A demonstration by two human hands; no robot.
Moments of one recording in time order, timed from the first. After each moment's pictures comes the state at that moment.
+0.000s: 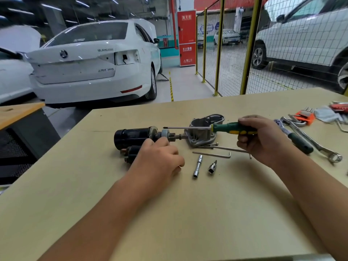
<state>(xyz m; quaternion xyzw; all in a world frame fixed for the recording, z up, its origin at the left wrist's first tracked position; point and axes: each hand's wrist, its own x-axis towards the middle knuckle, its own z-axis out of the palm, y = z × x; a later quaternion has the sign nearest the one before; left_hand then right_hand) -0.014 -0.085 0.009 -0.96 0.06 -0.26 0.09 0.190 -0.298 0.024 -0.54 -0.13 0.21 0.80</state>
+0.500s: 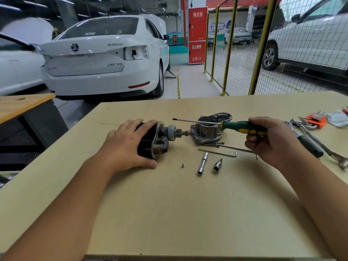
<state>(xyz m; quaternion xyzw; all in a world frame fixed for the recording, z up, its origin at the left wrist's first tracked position) -0.033 0.009 0.022 -0.98 -0.18 -0.09 -0.01 0.190 -0.298 0.023 -0.53 -0.09 0.22 0.81</state>
